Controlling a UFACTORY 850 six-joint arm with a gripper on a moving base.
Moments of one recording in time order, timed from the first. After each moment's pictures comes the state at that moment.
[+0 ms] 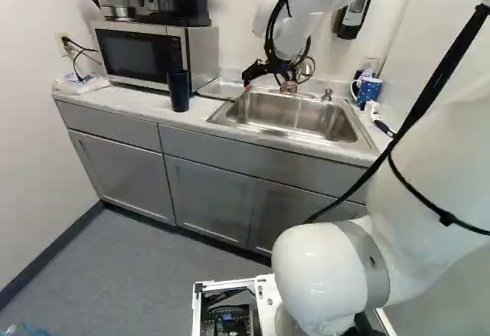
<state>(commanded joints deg) 1.5 7.3 -55.3 2.7 -22.2 0.0</state>
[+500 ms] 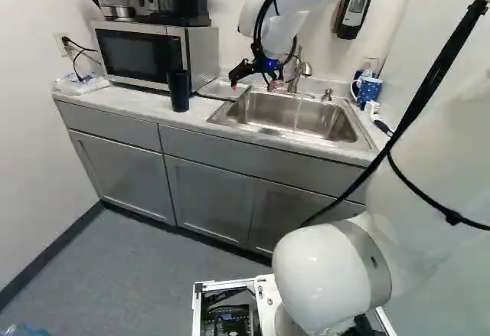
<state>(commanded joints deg) 6.5 6.6 -56.0 2.7 -22.2 0.0</state>
